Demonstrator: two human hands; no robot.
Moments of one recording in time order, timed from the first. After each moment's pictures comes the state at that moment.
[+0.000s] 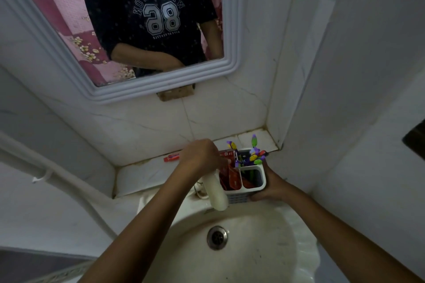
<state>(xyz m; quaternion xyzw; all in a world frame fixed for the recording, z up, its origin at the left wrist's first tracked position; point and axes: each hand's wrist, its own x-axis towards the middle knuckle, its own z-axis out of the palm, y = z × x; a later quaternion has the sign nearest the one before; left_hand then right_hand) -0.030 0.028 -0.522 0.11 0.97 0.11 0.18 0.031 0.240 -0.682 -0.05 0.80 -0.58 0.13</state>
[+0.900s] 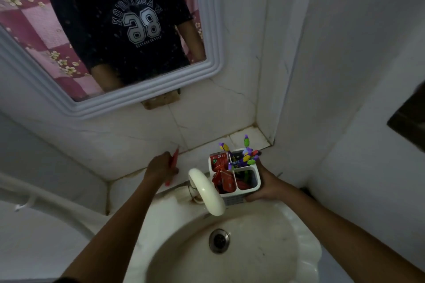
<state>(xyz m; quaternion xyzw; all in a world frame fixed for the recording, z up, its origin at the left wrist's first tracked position) -0.109 -0.066 -0.634 0.06 0.97 0.13 0.17 0.038 0.236 -0.687 -0.01 0.79 -0.60 0.12</state>
